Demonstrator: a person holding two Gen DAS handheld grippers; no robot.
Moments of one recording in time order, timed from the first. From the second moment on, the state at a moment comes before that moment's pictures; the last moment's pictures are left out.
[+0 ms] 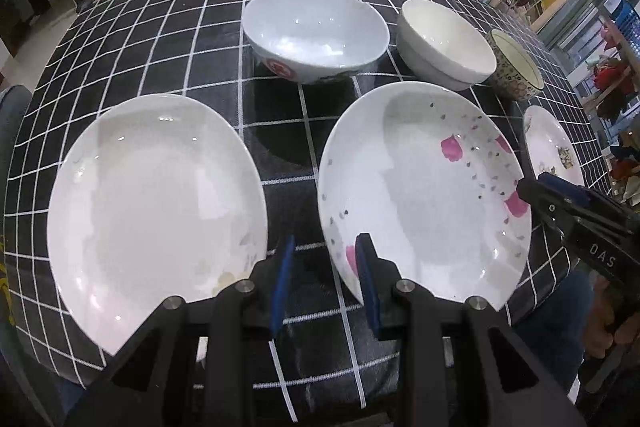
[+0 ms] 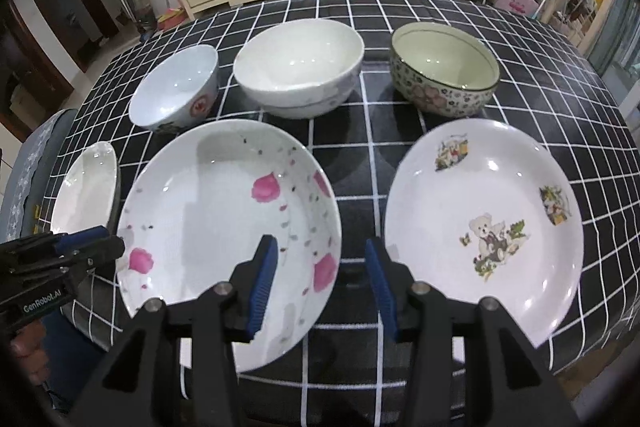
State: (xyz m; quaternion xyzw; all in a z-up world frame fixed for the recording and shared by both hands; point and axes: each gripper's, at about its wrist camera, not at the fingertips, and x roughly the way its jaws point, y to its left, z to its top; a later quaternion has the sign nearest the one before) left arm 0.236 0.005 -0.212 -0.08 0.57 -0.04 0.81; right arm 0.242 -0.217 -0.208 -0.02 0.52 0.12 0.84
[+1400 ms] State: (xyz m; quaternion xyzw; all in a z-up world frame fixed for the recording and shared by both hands) left arm 0.208 0.014 -0.211 -0.10 0.57 -0.04 0.81; right arm 0.220 -0.186 -0.215 -0.03 0.54 0.11 0.84
